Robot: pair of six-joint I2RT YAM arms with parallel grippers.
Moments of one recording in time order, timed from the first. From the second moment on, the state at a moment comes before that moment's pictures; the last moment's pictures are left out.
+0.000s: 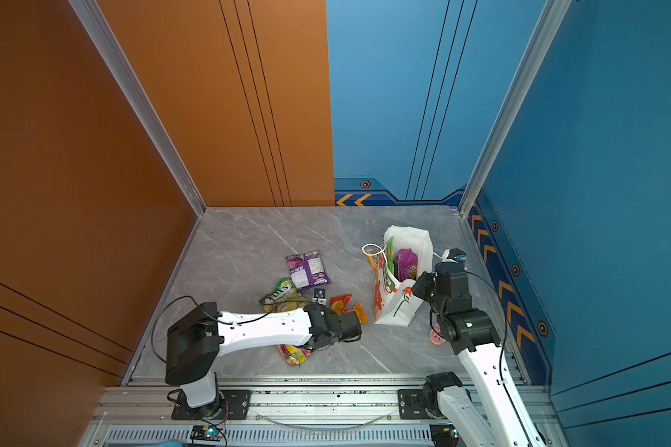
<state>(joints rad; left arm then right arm) -1.24 1.78 1.26 -1.03 -0.56 -1.23 0.16 0.77 0.83 -0.68 0.10 0.58</state>
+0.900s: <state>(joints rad) -1.31 1.31 1.20 -0.73 -0.76 -0.76 0.08 0.76 0.87 -0.74 -0.08 0.58</state>
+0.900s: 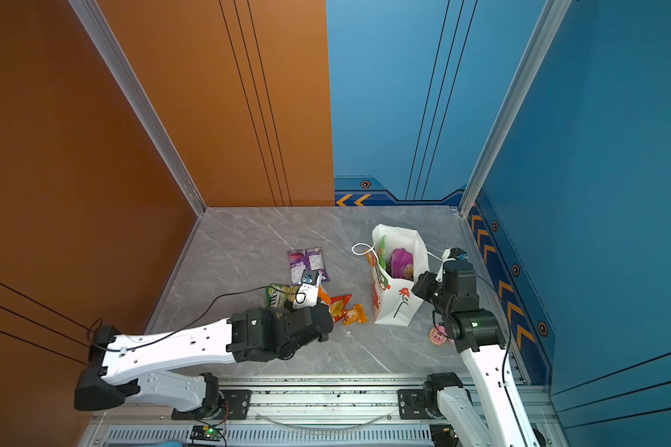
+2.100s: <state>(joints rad) -1.18 1.55 1.93 -0.66 -0.42 -0.36 0.31 0.86 0.97 -0.75 -0.11 0.50</state>
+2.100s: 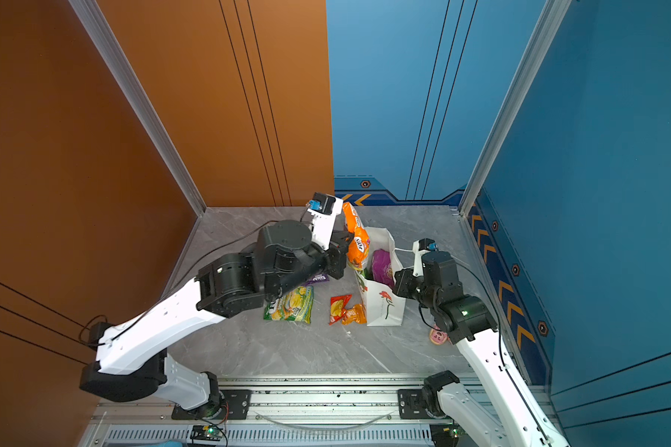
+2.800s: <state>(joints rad) -1.08 1.81 2.08 -0.62 -0.20 -0.42 0.14 0.83 0.95 -0.75 -0.27 0.58</state>
